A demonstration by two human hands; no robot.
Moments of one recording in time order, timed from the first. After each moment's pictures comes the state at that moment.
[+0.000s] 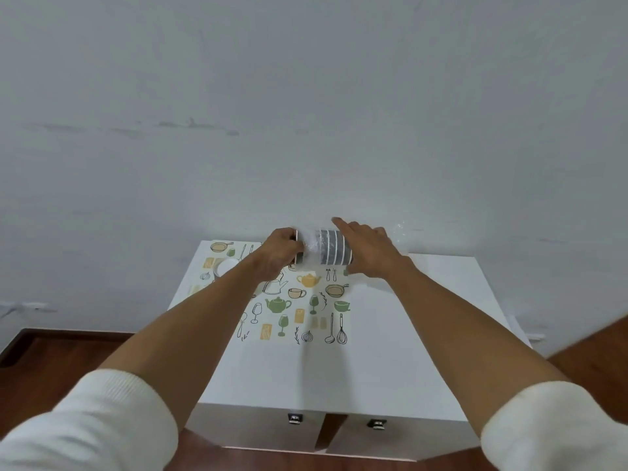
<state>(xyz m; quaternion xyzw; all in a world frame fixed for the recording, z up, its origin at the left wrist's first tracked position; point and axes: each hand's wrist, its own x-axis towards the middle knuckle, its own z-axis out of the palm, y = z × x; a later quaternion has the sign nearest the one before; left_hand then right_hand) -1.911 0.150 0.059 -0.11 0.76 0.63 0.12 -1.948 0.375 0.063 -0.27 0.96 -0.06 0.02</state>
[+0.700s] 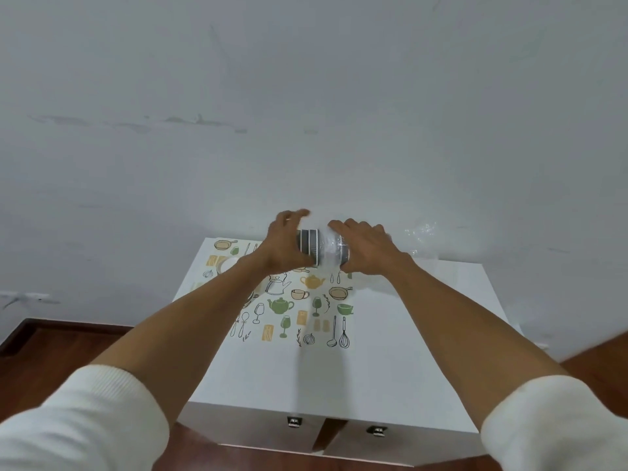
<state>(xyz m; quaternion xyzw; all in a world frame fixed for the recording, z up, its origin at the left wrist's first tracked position) -1.913 0.137 0.063 0.03 0.93 0.37 0.02 -1.954 0.358 0.072 -0.29 0.96 -0.04 0.01</state>
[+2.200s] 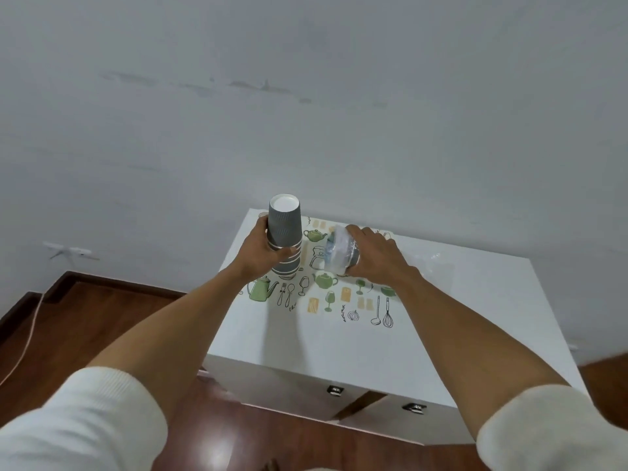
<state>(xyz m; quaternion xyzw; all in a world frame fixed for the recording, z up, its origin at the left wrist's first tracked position) -1.829 0.014 0.010 -0.09 0.84 0.54 -0.04 -1.909 0.280 0.013 -0.26 0.96 -0.10 0.04</state>
